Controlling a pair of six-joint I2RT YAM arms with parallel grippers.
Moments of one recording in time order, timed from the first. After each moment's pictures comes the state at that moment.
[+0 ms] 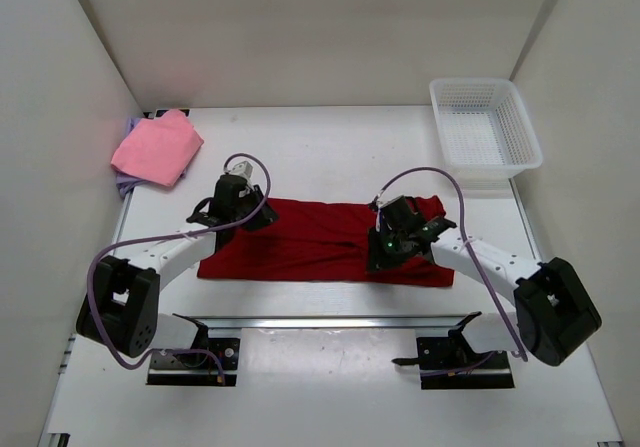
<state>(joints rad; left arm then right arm) -0.37 1.36 0.69 -0.02 0.11 -0.63 0.59 1.32 0.73 -0.46 -0.22 0.39</state>
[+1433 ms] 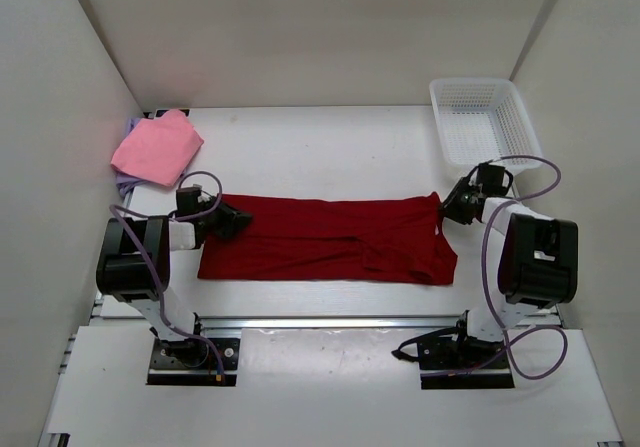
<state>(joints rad) 0.04 1.67 0.57 0.33 0.45 -1.01 -0.17 1.62 0.82 -0.10 -0.21 0.46</state>
